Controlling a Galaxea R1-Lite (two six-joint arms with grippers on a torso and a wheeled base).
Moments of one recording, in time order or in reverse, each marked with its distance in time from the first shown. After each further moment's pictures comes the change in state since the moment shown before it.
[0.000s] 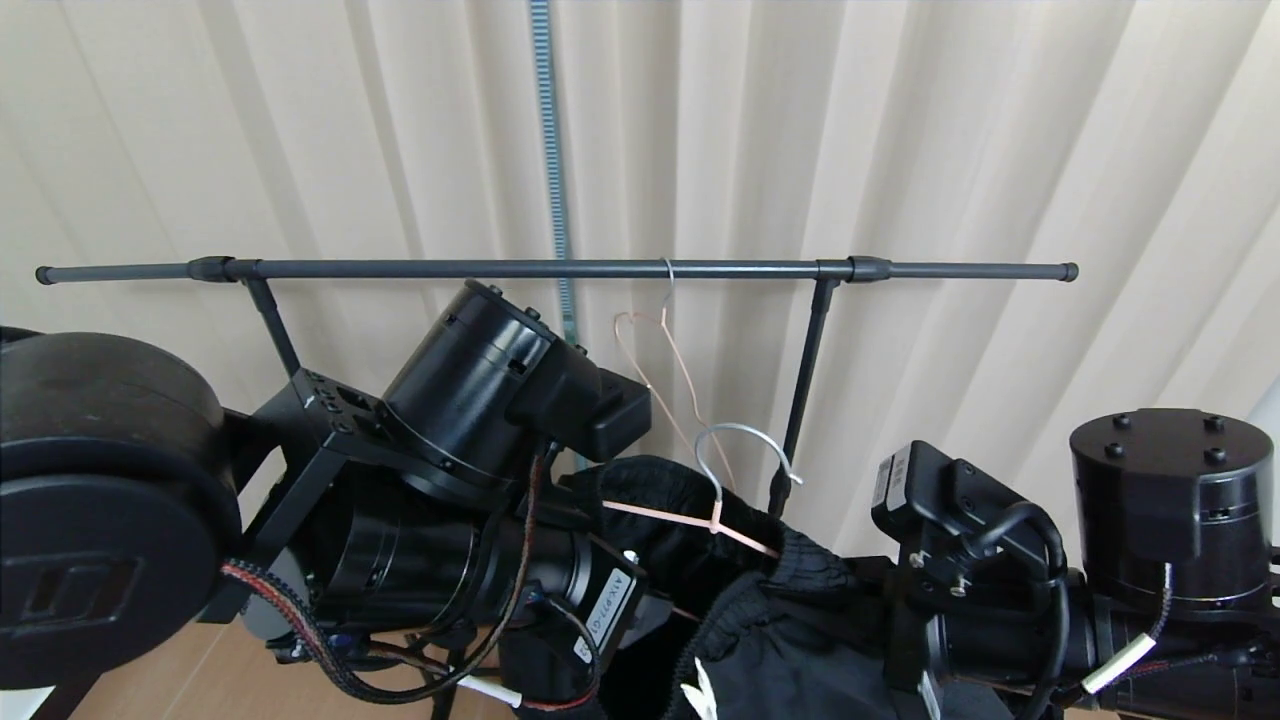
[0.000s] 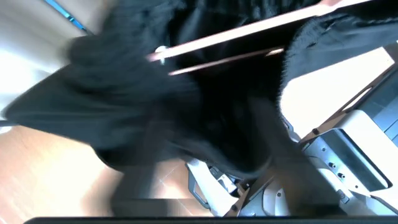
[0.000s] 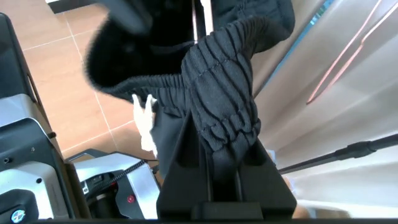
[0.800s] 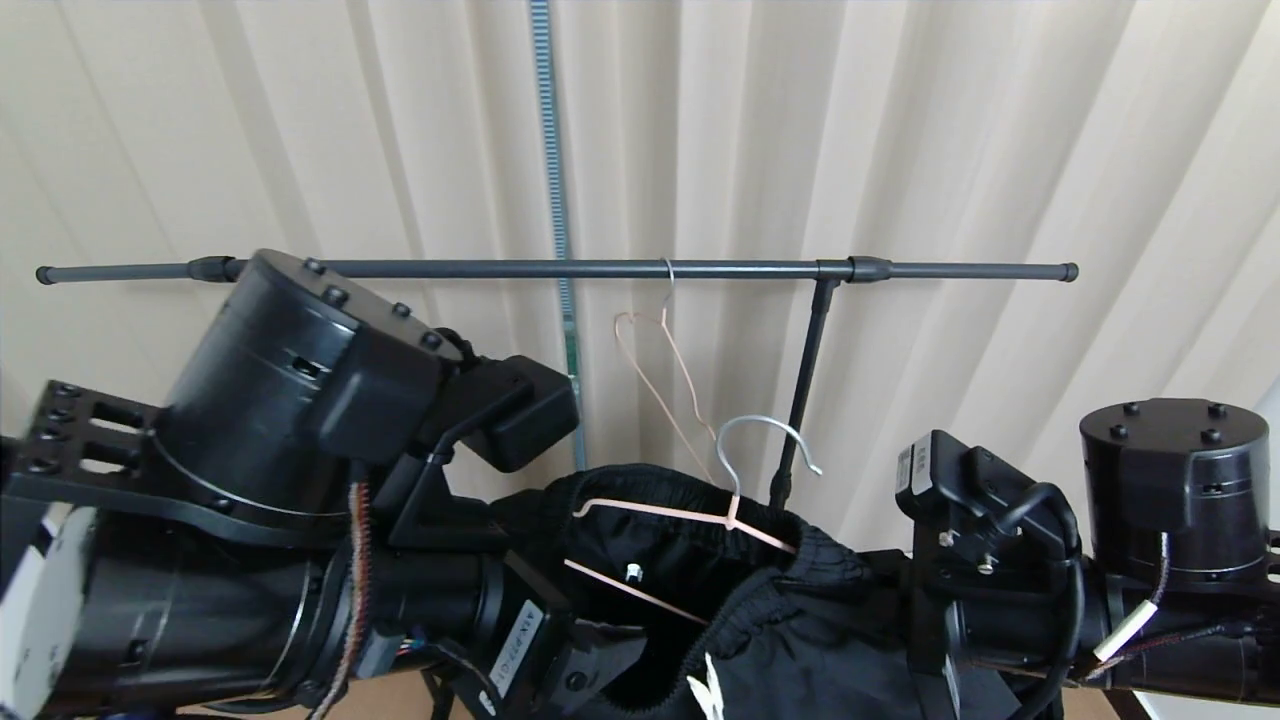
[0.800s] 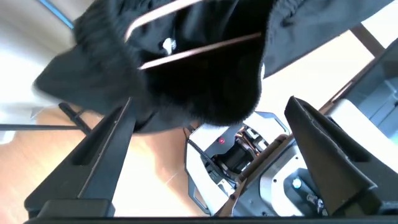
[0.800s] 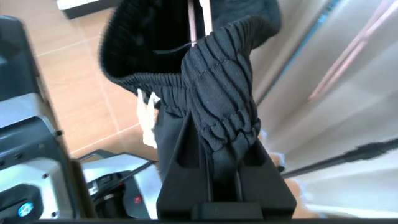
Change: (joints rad) left arm -0.002 -0.181 0.112 -0.009 0.000 0.012; right arm -0.087 0.002 0.012 -0.001 0.138 -0.005
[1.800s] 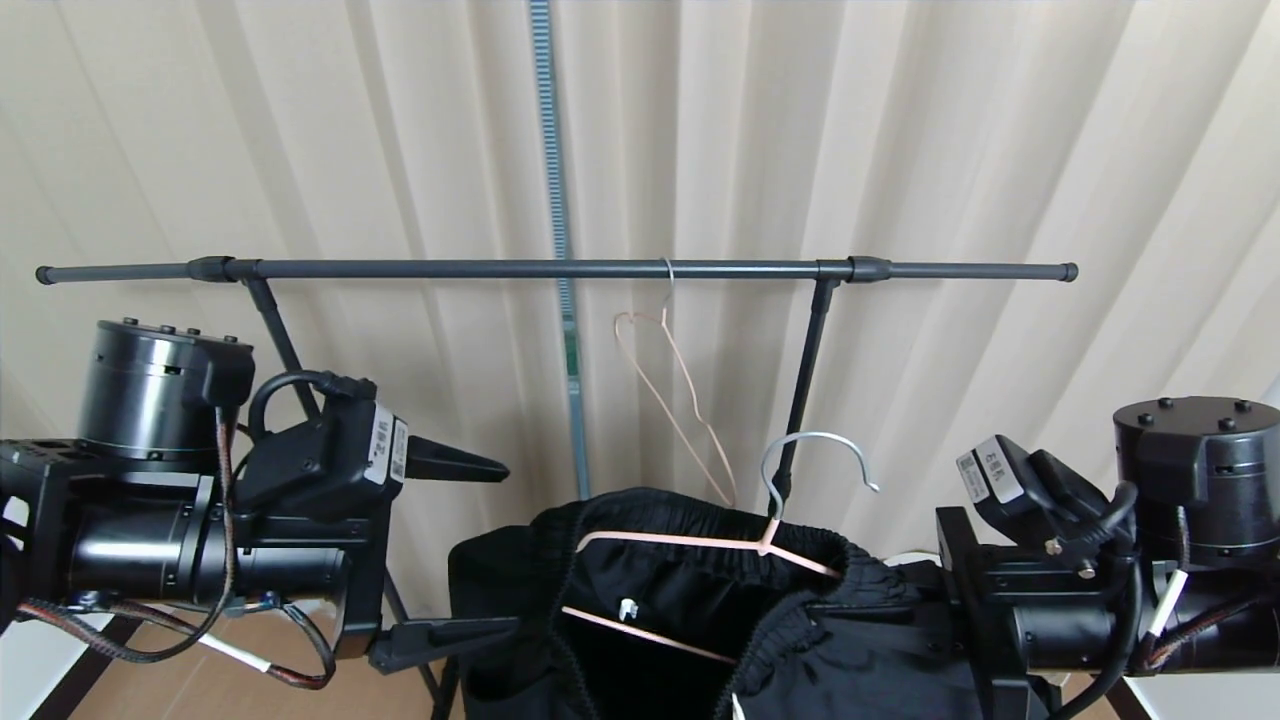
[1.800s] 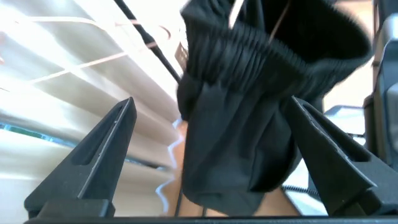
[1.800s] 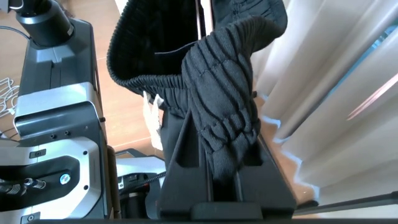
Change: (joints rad) left arm 0.549 0.011 0.340 -0.483 -0.817 0.951; right arm -0.151 -0.006 0.044 -0.028 0.353 -0.062
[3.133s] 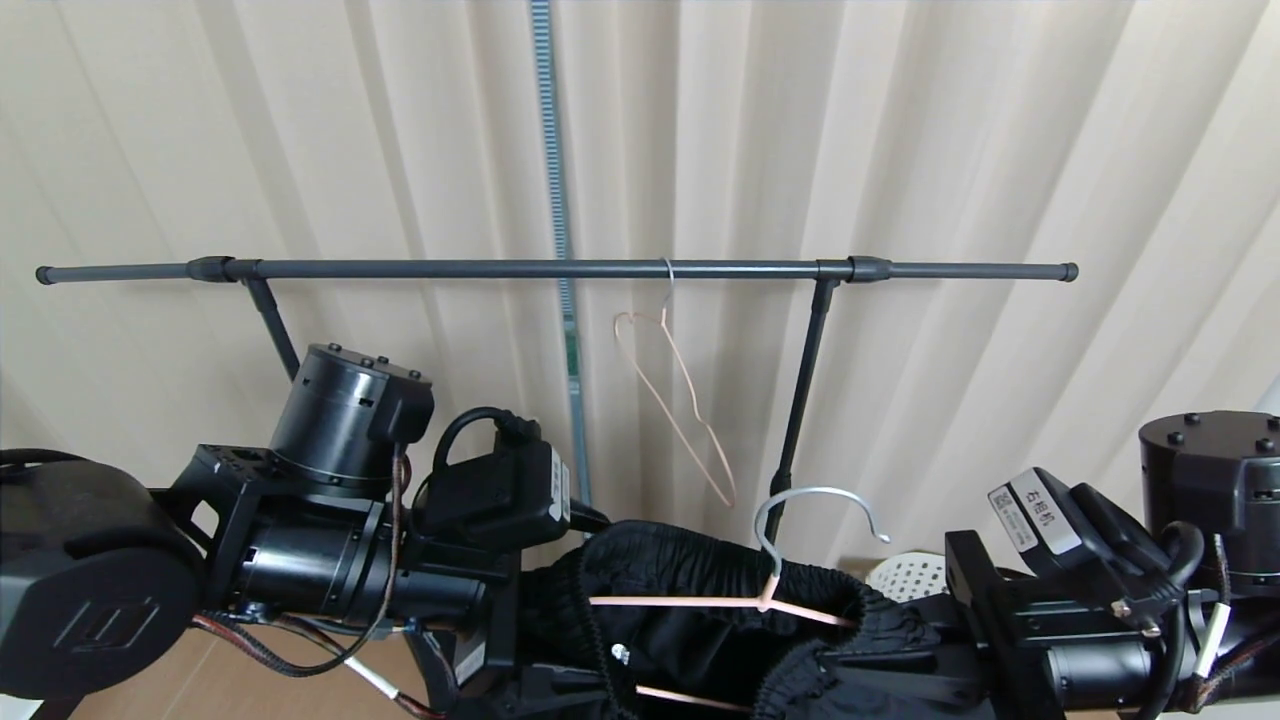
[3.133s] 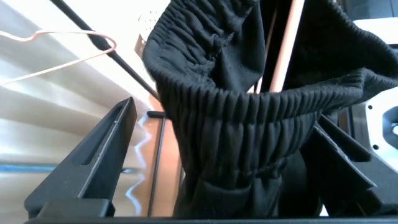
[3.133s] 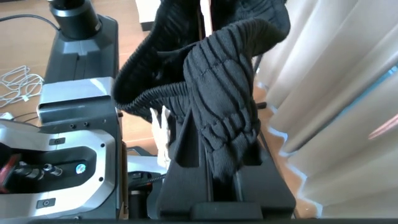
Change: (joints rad) left arm -0.251 0.141 -0.081 0.000 0.124 -0.137; right arm 0.043 -0.042 0.032 0.000 0.072 -0.040
